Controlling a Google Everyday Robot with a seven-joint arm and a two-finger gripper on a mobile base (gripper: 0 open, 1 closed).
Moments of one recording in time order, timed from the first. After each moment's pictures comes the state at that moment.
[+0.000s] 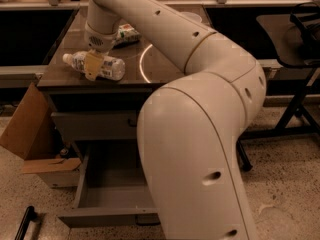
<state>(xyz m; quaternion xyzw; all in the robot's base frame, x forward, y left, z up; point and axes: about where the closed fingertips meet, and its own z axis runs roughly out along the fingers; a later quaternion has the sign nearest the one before) 0.711 0.182 0.841 -0.63 0.75 0.09 0.18</state>
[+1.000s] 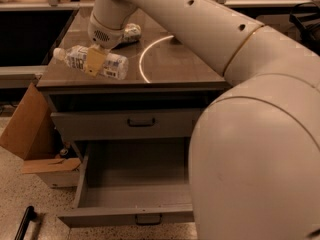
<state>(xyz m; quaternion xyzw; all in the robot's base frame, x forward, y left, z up) 0.668 0.163 0.887 -0.62 0.74 0.11 0.23</state>
